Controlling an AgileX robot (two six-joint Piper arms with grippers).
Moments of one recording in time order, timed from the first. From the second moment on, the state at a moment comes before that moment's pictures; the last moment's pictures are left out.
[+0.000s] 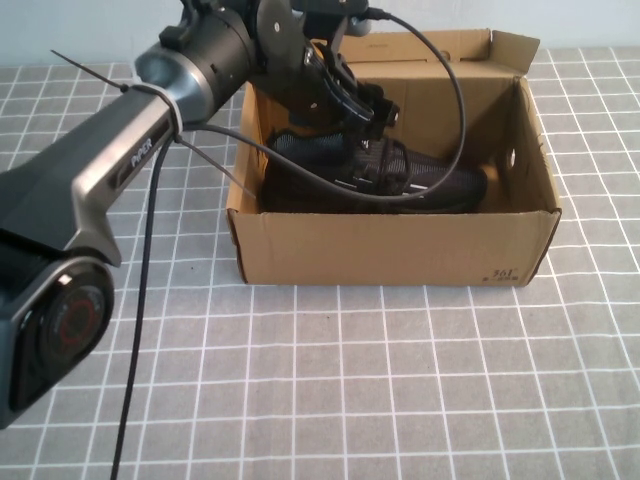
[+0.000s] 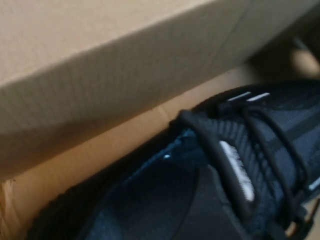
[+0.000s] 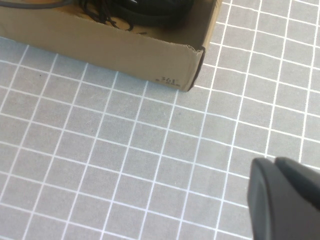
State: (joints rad) right arm 0.47 0.94 -1.25 -0.12 1.23 0.23; left arm -0.49 2.24 -2.15 -0.23 0.85 0.20
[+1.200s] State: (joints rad) right arm 0.47 0.94 -1.25 -0.12 1.23 0.23; left arm -0.49 2.34 -2.15 -0.47 0.68 0.24
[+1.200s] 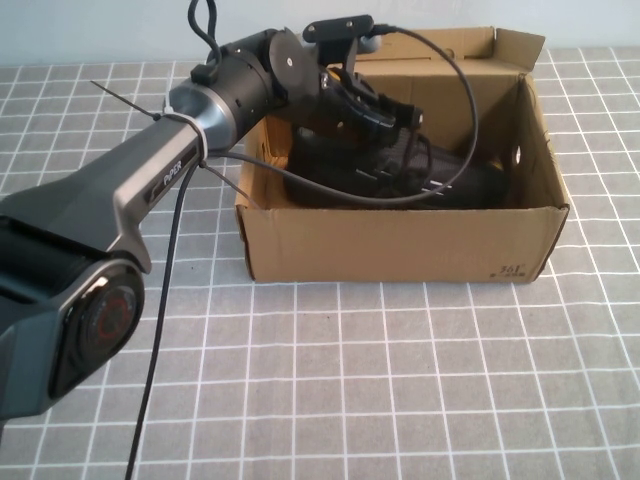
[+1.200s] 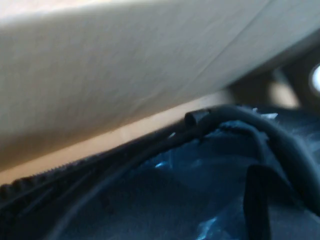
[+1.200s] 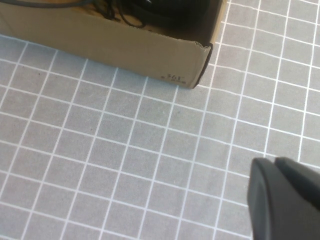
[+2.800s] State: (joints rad) right arm 0.47 0.94 -1.25 -0.12 1.22 0.23; left arm -0.47 2.34 -2.15 -0.67 0.39 0.27
